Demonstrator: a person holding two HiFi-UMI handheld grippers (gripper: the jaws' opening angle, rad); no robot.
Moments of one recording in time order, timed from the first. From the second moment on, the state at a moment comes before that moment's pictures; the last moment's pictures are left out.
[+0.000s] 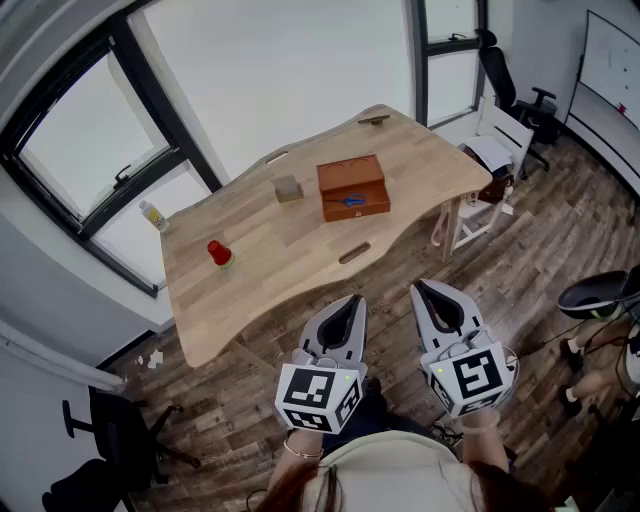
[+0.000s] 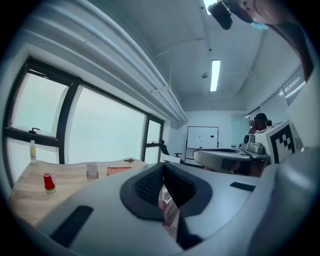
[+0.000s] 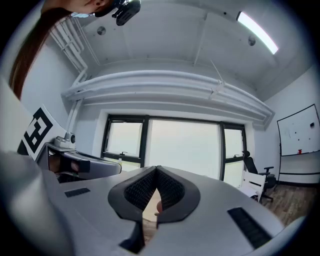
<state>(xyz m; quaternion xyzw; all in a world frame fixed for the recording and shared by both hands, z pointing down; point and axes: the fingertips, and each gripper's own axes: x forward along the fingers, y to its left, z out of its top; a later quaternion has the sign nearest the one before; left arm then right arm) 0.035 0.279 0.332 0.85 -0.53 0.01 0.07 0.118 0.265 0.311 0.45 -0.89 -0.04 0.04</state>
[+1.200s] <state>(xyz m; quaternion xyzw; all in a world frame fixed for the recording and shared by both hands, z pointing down) 0.005 0.177 0.347 0.86 -0.51 0.01 0.06 0.092 0.156 0.313 0.47 -0.88 -0.01 0.01</state>
